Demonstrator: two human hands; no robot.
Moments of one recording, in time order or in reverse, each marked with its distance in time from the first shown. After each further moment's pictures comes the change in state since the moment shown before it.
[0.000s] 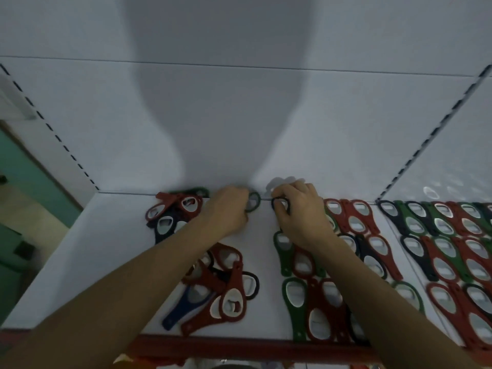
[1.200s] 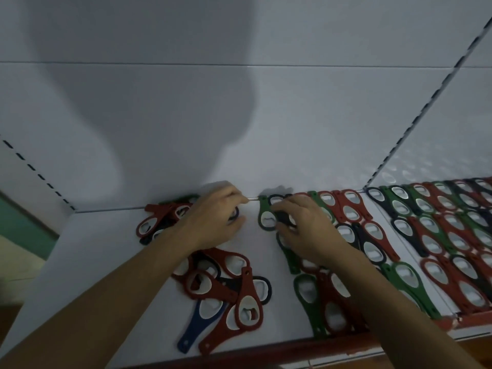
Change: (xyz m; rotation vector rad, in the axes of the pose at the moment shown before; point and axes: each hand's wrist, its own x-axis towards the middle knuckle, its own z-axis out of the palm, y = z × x) left_hand -0.005 -0.050 -0.006 -0.168 0.066 0.406; right_hand -0.026 -0.005 -0.006 -0.078 -0.208 0.040
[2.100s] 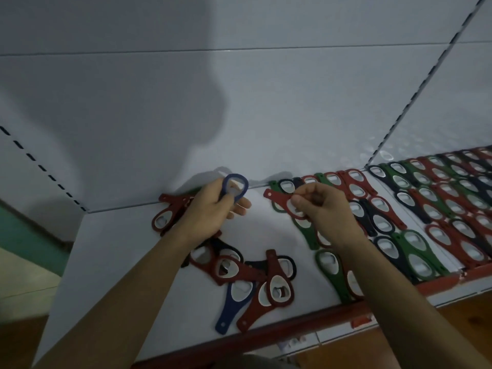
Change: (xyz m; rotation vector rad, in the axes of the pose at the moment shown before) left_hand -0.044 -0.002 -0.027 -0.823 0.037 -0.375; right_hand -0.021 -0.054 0.000 0.799 0.269 0.408
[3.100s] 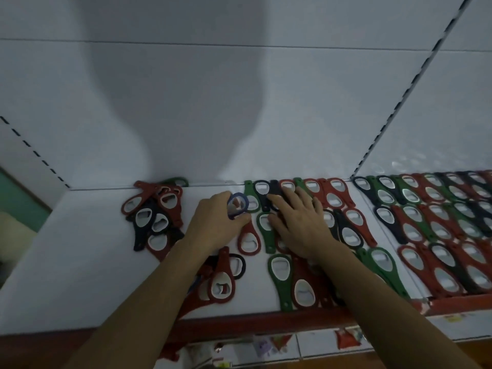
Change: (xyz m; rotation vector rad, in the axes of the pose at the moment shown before) left_hand 0.004 0.012 0.101 0.536 0.239 -0.050; right_hand 0.038 0.083 -0.046 -1.027 -0.265 -0.342
